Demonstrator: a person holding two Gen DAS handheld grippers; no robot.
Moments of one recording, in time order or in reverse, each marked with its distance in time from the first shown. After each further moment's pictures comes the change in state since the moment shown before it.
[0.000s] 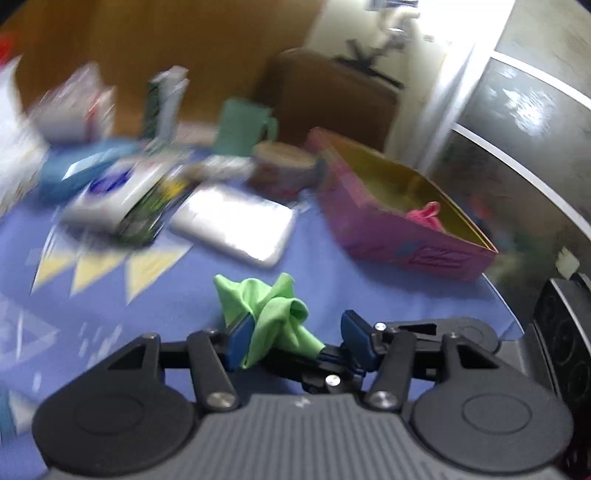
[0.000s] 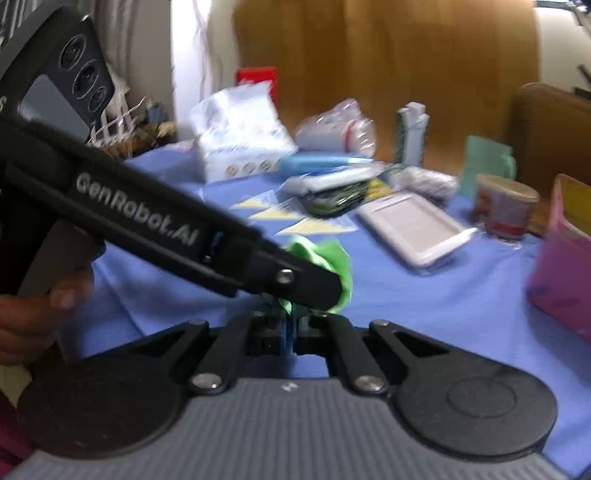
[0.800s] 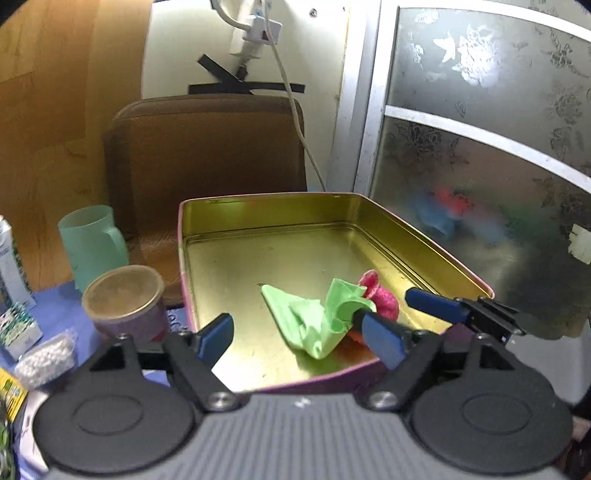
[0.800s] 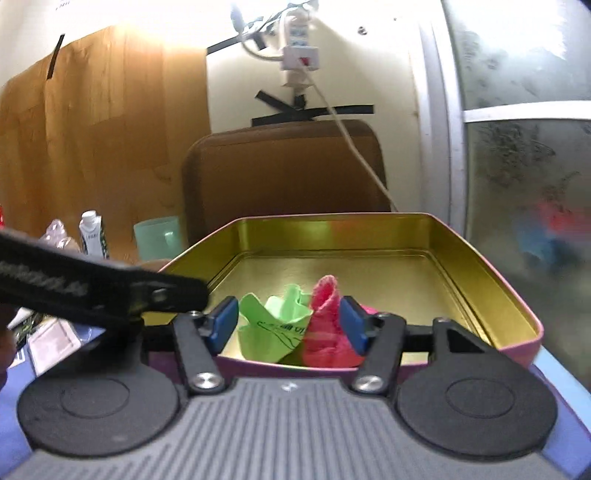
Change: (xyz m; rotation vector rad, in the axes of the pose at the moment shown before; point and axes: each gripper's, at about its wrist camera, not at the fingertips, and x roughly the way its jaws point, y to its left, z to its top) left arm 0.133 -0.130 0.095 0.293 -0.061 -0.021; right arm -0.085 -0.182 -0.007 0.343 -0.255 -0.663
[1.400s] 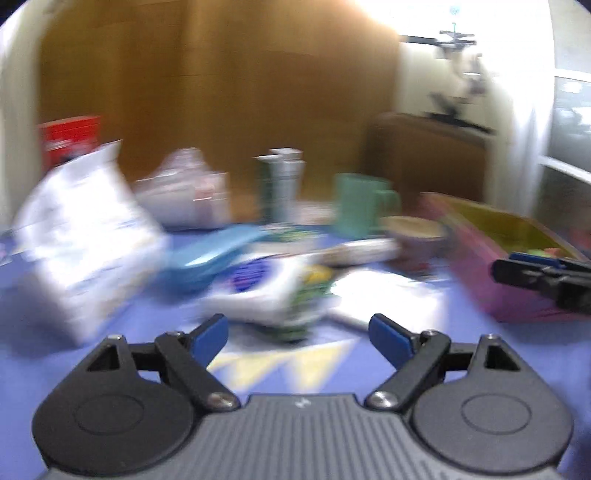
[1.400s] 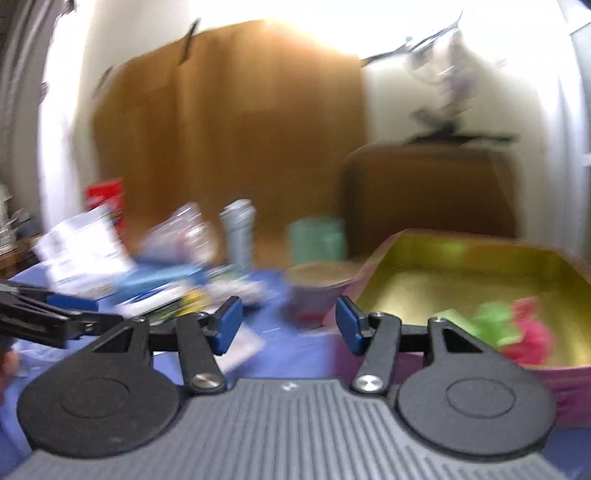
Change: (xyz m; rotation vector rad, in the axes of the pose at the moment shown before) left arm -0.157 0.162 -0.136 -0.248 -0.102 0.465; right arm -0.012 0.116 0.003 -0.133 0.037 0.369
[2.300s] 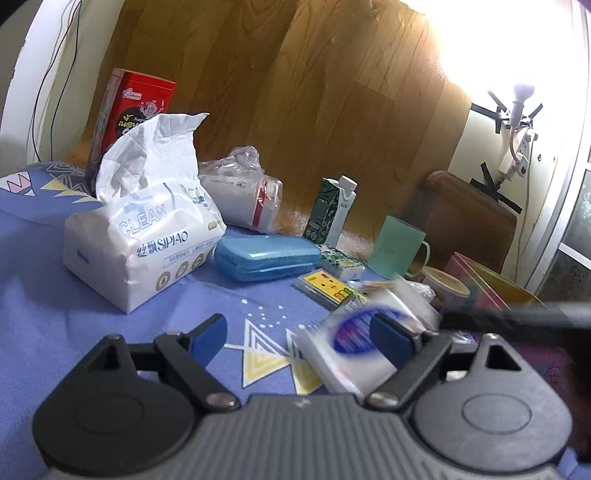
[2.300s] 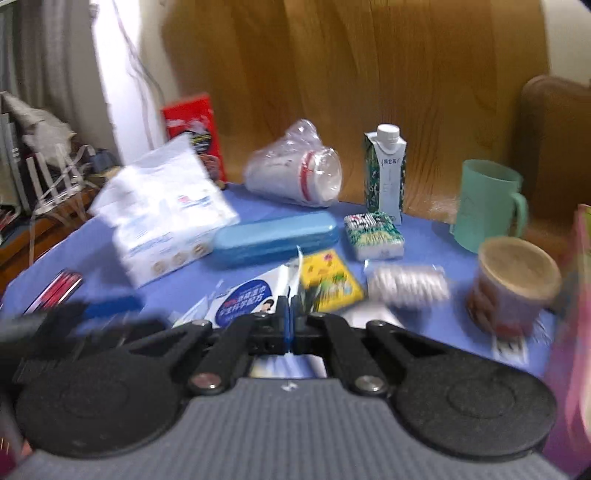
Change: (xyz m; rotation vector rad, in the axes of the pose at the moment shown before) left arm -0.007 0.056 -0.010 -0.242 -0.089 -0.069; right arm 0.090 0.075 0.029 -0.063 0.300 0.286
